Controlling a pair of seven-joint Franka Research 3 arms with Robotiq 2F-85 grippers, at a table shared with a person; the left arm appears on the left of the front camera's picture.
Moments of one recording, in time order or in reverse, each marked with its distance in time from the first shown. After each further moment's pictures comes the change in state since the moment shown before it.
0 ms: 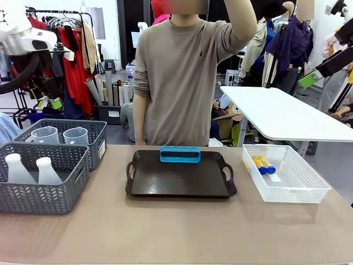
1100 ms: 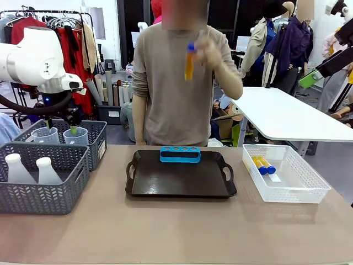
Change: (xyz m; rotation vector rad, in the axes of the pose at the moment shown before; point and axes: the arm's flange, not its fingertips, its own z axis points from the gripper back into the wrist) left arm 0.042 0.033 -0.153 0.074 0.181 0.397; right arm 0.000 0.000 0.000 0.000 0.001 0.000
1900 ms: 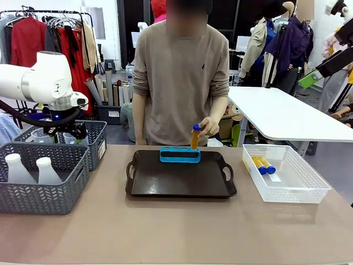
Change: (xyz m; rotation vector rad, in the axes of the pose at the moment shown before) left arm 0.014 -0.004 -0.070 -0.017 0.061 0.130; right arm 0.000 0.000 0.000 0.000 0.000 0.000
